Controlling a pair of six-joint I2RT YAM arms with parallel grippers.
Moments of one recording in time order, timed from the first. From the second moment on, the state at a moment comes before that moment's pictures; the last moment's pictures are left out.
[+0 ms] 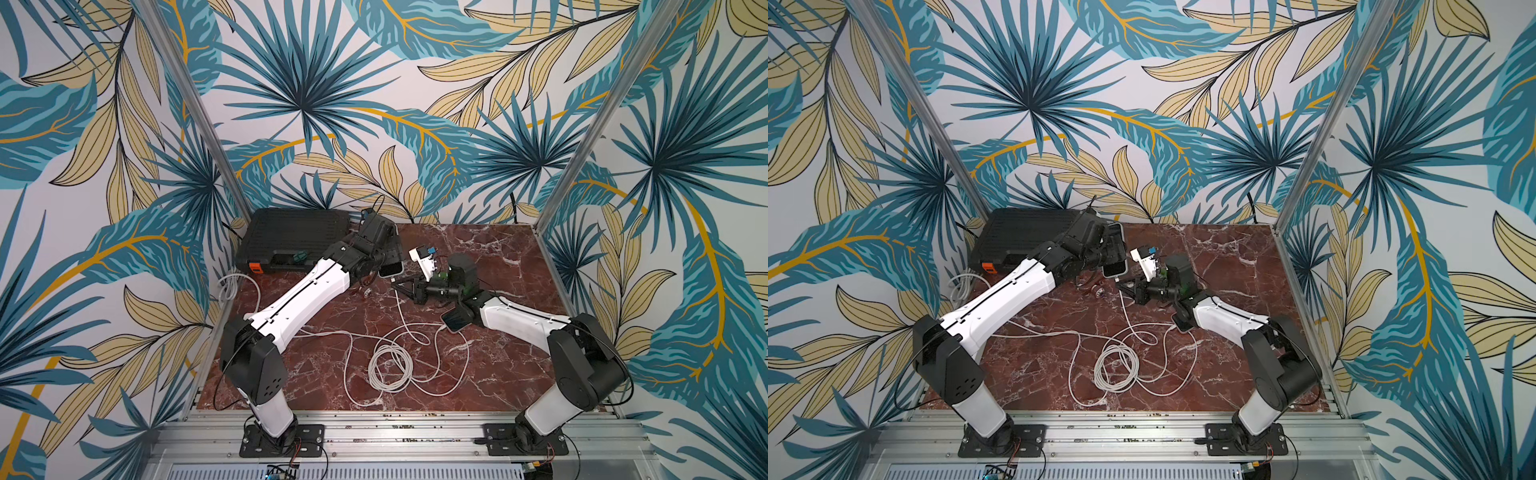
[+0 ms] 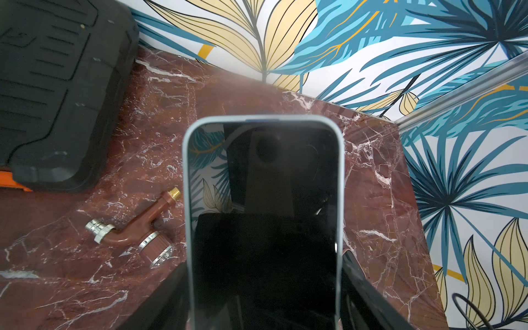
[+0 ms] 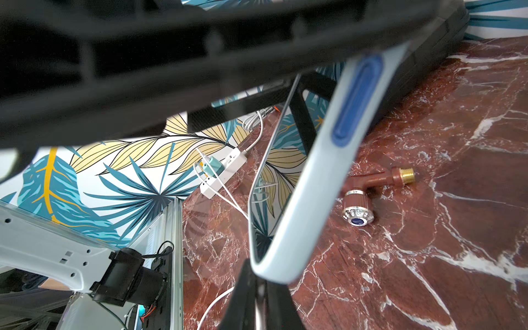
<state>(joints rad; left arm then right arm) -0.60 1.70 1.62 -0.60 -0.16 -0.71 0.65 1.64 0.95 0.39 -0.71 0.42</state>
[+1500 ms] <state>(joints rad) -0.66 1.61 1.34 -0.33 -0.27 -0.74 0.63 1.69 0.93 0.42 -0.77 0.51</state>
